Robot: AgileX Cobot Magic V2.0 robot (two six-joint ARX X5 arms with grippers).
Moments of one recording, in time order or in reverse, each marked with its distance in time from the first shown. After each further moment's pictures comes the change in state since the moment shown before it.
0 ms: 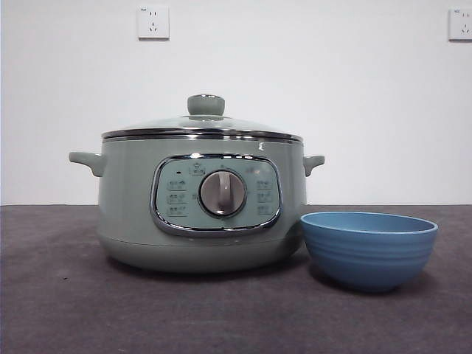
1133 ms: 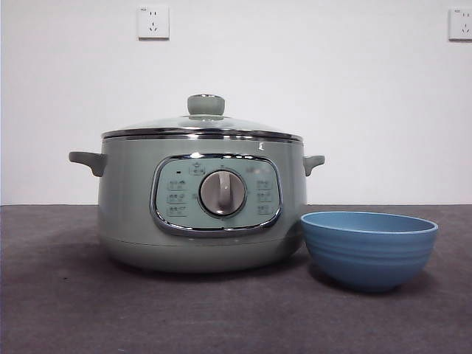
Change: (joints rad) left arm -0.606 0.809 1.172 -1.197 0.135 -0.234; right arm 0.000 -0.001 0.000 0.000 0.000 -0.002
